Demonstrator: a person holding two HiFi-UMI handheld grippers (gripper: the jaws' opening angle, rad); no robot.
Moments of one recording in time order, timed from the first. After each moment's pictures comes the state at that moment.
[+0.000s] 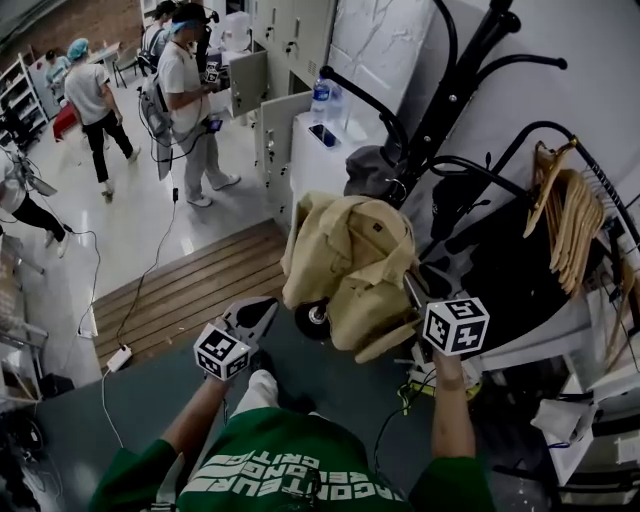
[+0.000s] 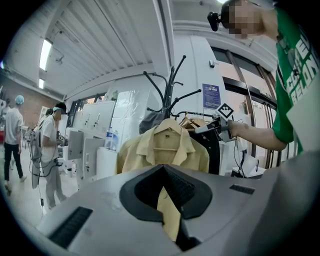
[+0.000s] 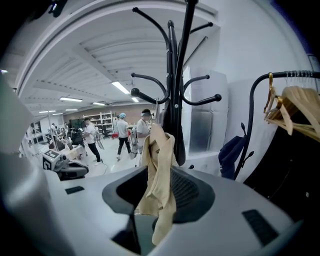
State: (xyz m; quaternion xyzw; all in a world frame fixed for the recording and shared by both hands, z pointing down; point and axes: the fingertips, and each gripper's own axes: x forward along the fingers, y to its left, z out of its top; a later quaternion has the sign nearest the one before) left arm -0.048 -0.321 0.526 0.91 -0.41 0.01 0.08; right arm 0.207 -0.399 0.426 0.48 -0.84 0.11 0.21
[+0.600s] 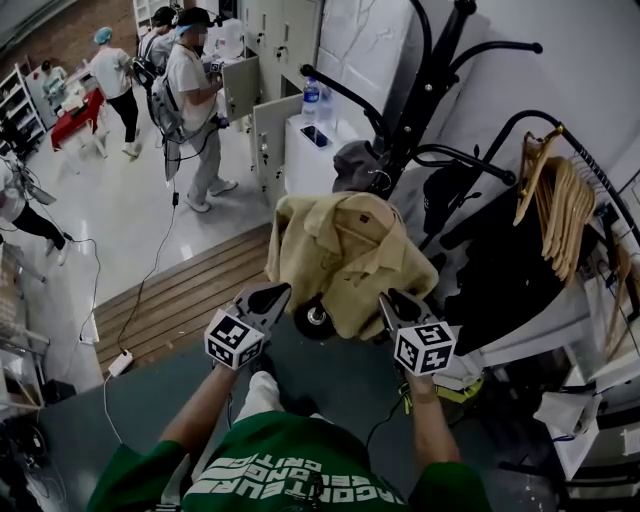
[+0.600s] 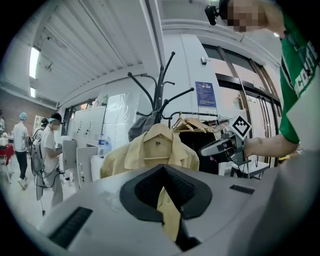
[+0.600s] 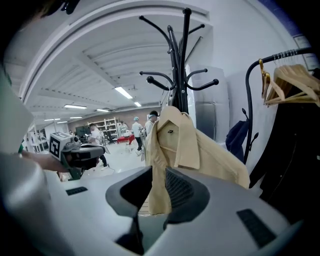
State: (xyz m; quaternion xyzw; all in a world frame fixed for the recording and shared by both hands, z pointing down) left arm -0.006 -0.331 0.490 0.92 -0.39 0.02 0.04; right arm 0.193 -0.345 0.485 0.47 -0.86 0.13 0.18
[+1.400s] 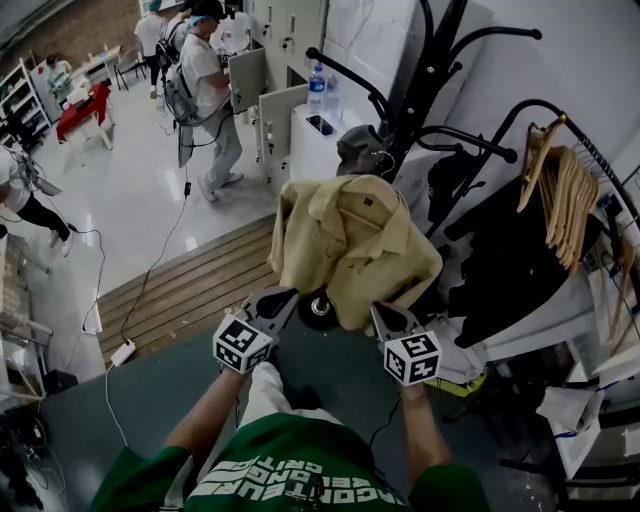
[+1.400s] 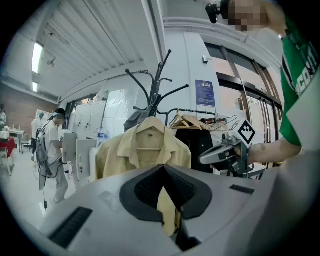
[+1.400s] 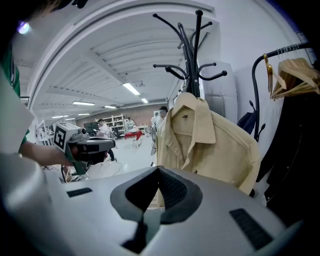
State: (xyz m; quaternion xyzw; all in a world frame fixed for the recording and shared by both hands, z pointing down) left arm 0.010 -0.291 0.517 0.92 -0.39 0.03 0.07; right arm 0.173 -0.293 0.527 0.43 -0.87 0.13 0.19
